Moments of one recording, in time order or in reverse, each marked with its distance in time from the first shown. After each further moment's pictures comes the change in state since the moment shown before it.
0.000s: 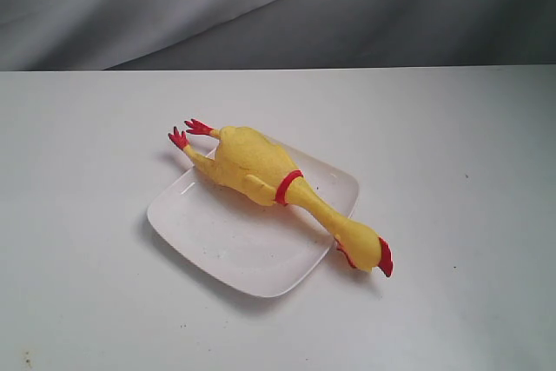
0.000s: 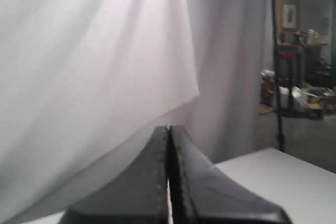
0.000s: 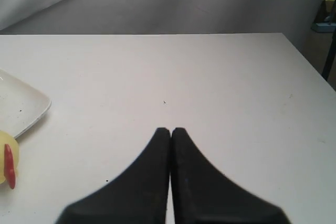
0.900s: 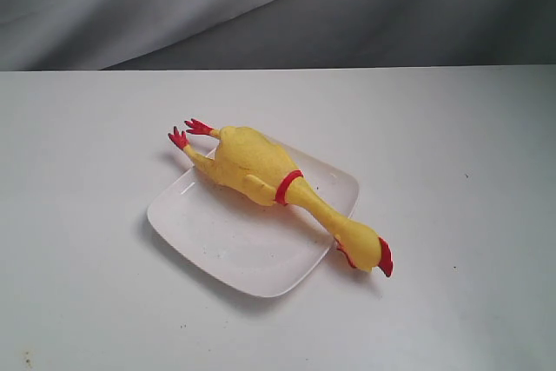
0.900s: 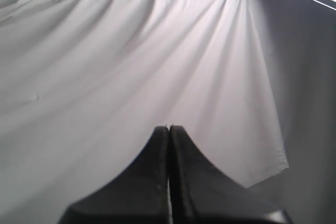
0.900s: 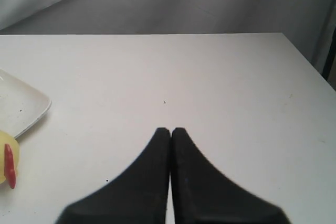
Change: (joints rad) left arm 0.190 -0.245 0.000 0.000 0.112 0.000; right arm 0.000 0.000 0.000 0.000 0.002 0.000
